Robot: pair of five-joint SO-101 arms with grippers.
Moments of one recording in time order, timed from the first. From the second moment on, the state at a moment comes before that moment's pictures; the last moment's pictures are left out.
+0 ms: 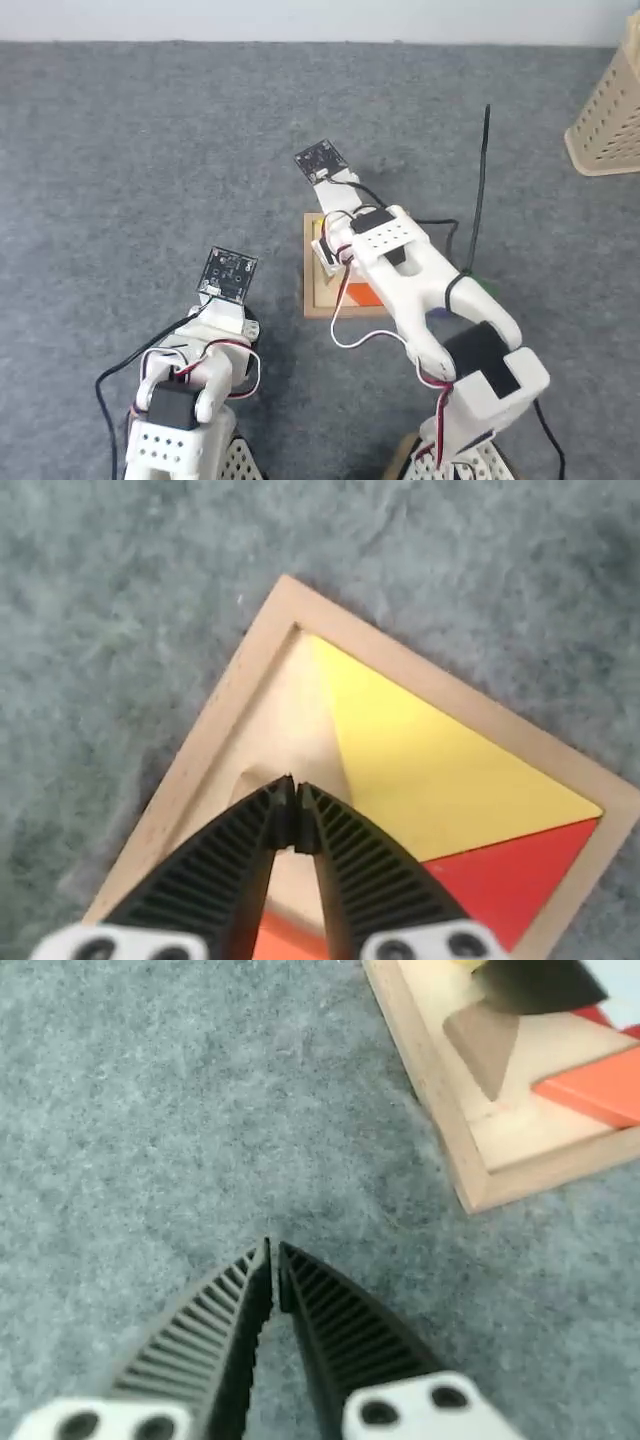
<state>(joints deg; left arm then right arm) 4.7 -103.4 97.5 72.0 -0.7 -31.2 9.1 26.5 42.0 5.1</state>
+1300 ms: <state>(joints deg) 4.7 -103.4 97.5 72.0 -0.7 -34.1 -7.0 38.5 44.7 5.1</state>
